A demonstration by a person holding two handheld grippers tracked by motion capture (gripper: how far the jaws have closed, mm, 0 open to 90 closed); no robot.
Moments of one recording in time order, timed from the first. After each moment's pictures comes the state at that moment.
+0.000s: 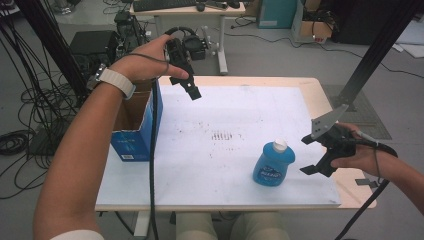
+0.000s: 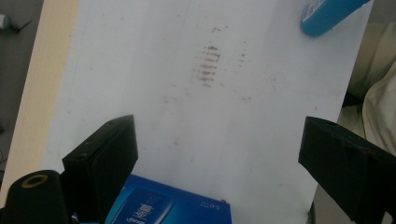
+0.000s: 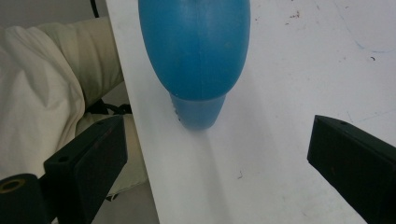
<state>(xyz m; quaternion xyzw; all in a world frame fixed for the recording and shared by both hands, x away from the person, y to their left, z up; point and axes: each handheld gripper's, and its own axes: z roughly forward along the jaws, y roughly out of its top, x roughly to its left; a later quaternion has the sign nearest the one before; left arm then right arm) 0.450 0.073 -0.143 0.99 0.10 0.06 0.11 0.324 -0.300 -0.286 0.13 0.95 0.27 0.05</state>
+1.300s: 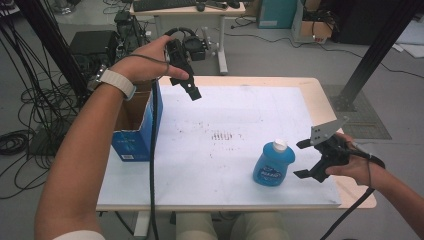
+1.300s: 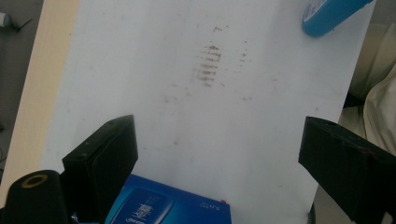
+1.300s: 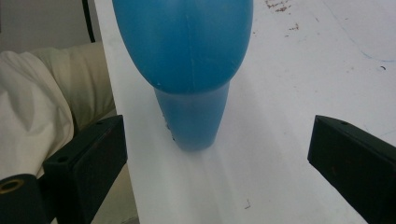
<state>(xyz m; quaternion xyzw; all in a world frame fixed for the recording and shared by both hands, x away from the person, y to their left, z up) 0.451 0.073 -0.145 0.99 0.11 0.07 0.11 0.322 -0.309 -0.323 0.16 0.93 0.33 0.05</state>
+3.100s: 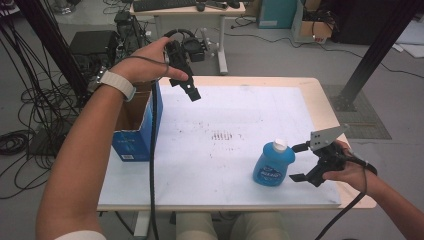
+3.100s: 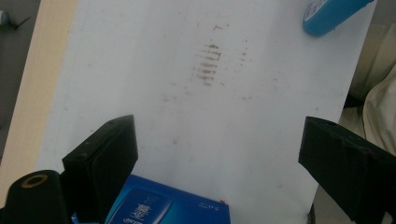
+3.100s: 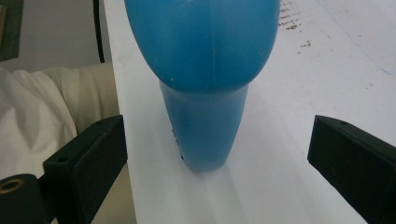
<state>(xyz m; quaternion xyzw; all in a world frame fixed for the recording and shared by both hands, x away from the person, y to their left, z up) 0.452 0.075 -0.148 0.99 0.11 0.06 0.11 0.314 -0.308 -0.340 0.18 0.91 0.37 0.03</state>
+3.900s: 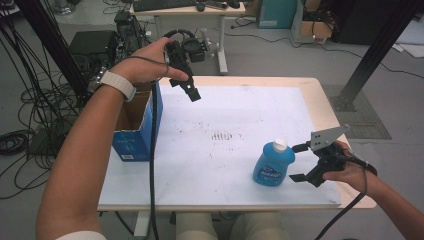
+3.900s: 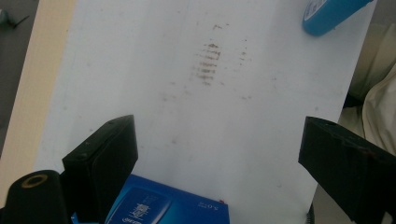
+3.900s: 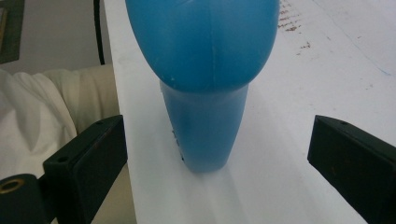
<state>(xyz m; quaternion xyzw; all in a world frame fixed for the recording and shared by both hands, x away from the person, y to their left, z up) 0.451 0.075 -0.149 0.99 0.11 0.06 0.11 0.315 -0.308 -0.341 0.17 0.91 0.38 0.03</state>
